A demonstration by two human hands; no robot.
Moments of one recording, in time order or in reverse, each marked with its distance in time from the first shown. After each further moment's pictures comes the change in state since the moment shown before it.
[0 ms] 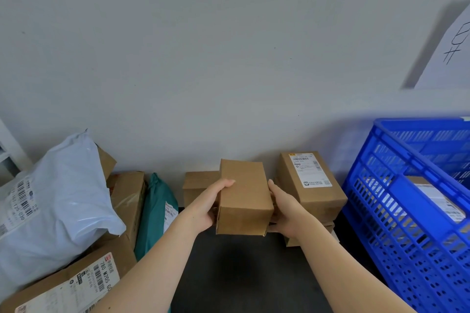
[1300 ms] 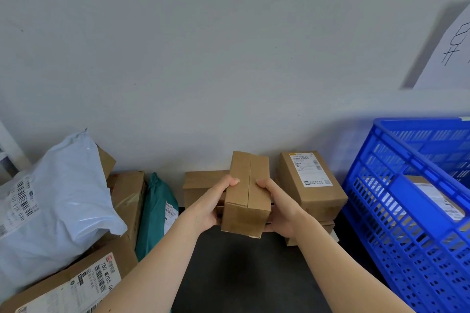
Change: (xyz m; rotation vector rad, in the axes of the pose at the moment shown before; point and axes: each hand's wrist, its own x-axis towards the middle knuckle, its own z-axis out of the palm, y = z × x) left_hand 0.004 -0.001 0.001 0.098 -0.073 0.002; right_hand -0.006 0.002 0.005 -0.012 -0.164 -0.014
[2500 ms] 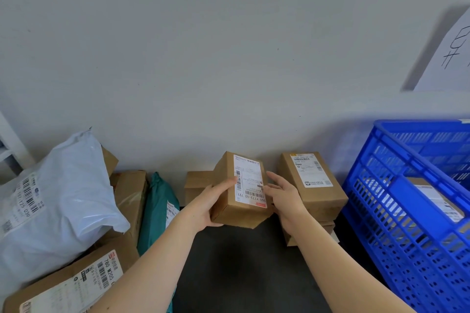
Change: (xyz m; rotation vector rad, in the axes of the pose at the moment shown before) left_hand -0.001 0.000 -0.010 0.043 0.085 0.002; right_hand -0.009 -0.005 0.010 -0.198 0.278 -0.365
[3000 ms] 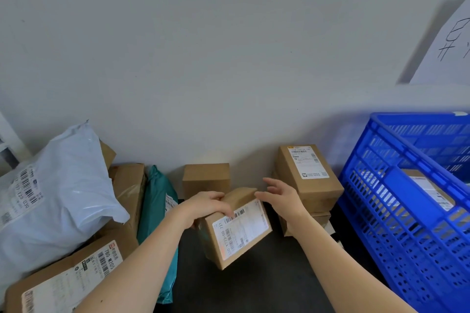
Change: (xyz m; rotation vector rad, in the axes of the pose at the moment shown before) left_hand -0.008 -0.014 -0.016 0.678 -0.093 0.037; right_hand -0.011 0.020 -0.012 -0.268 -0.086 -0.087
